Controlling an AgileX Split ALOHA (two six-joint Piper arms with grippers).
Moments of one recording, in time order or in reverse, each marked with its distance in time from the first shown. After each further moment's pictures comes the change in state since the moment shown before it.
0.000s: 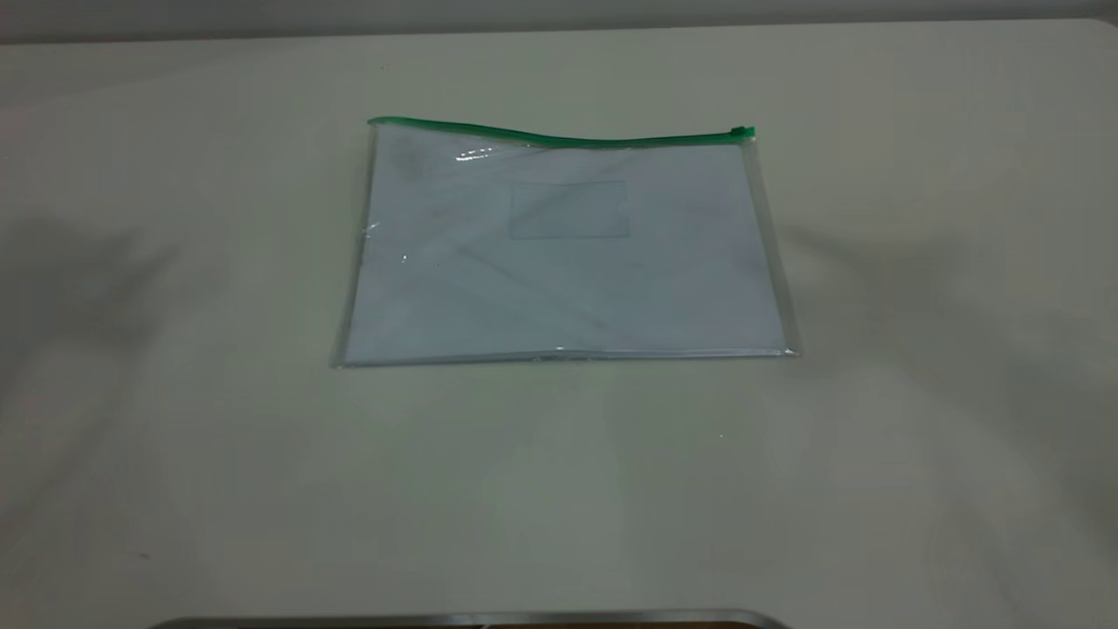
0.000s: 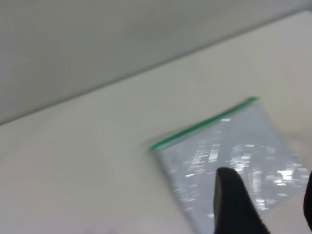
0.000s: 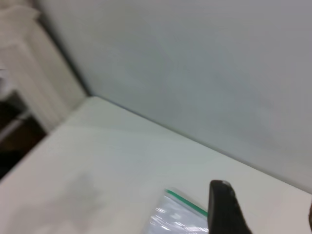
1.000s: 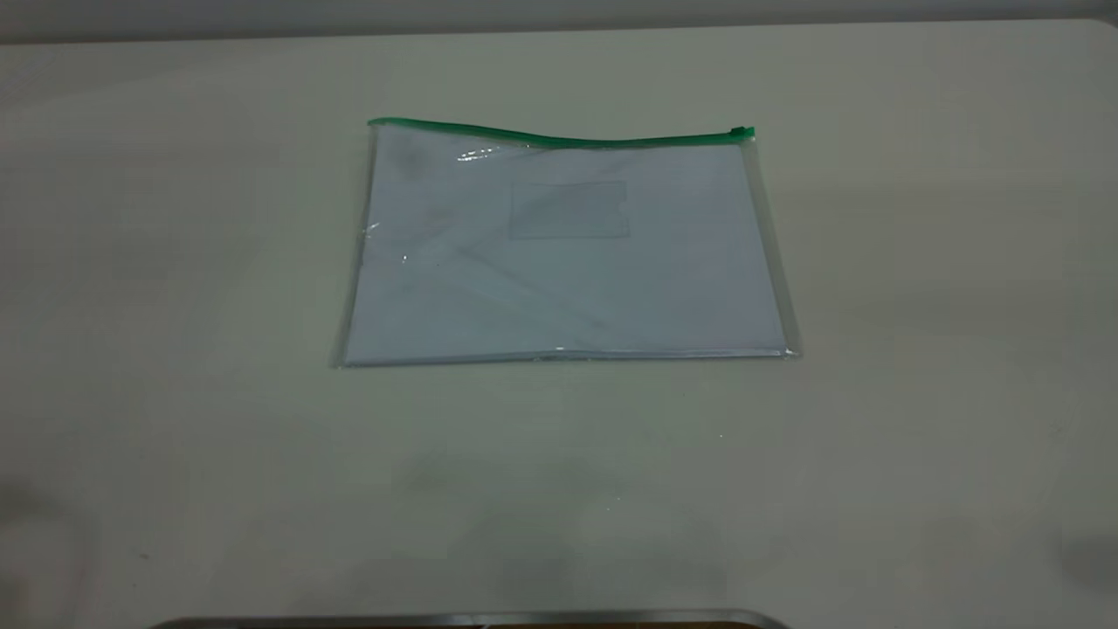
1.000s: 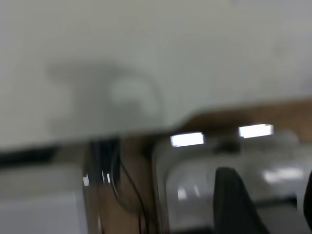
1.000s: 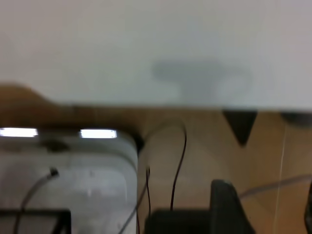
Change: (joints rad) left arm 0.000 -0.547 1.042 0.350 0.000 -0.259; right arm 0.000 -0.761 1.594 -0.554 -0.015 0.353
